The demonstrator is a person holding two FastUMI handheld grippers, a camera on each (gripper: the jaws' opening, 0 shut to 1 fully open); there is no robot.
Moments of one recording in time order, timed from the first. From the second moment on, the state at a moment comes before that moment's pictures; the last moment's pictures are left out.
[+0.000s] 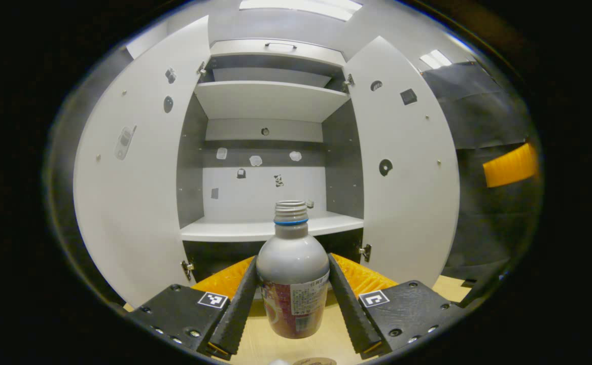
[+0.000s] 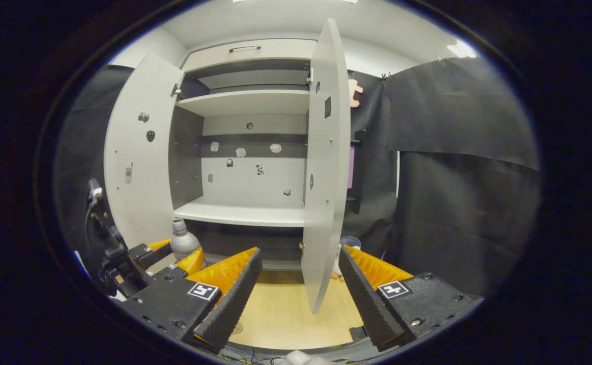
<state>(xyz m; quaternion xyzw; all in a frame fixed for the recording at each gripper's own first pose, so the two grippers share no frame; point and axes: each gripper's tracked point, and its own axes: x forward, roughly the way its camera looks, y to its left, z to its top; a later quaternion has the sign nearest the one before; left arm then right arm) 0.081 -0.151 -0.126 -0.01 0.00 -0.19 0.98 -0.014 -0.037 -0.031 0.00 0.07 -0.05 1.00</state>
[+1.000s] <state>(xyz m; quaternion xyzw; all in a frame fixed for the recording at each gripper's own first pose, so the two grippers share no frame) 0.017 -0.173 -0.300 -0.02 0.03 -0.26 0.96 -0.033 -0.026 -0.052 -0.02 0.13 -0.04 0.99</state>
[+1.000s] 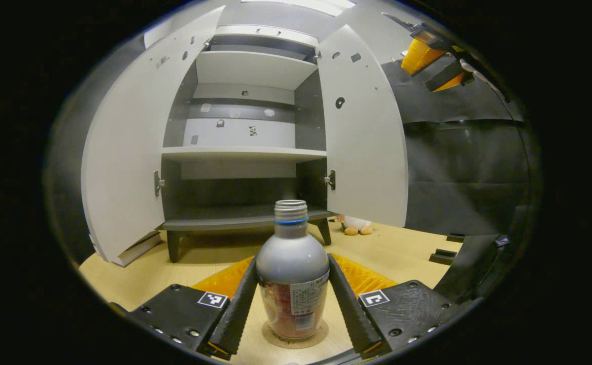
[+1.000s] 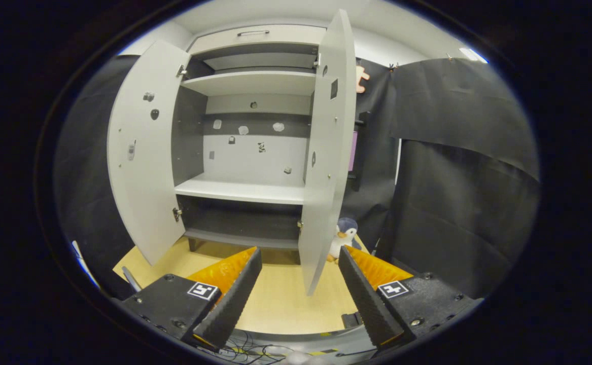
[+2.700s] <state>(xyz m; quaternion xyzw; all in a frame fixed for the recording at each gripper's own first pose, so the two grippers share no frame) 0.029 -0.079 0.001 0.00 -0.02 -0.16 0.99 -0.042 -0.082 -0.054 0.03 0.05 -0.10 0.99</state>
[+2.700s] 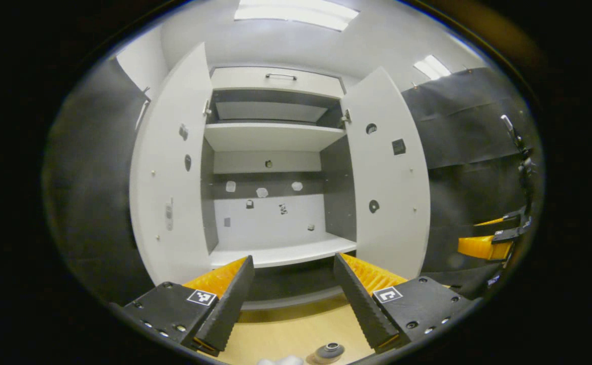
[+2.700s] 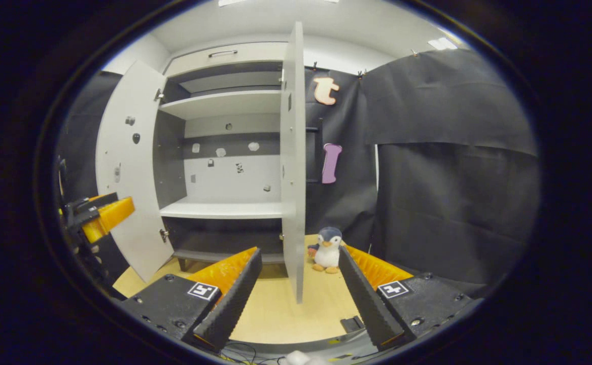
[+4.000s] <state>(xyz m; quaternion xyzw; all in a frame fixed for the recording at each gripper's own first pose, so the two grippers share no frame) 0.003 -0.104 0.002 0.00 0.05 0.05 1.00 0.150 -0.196 0.042 0.04 0.03 0.10 0.99</state>
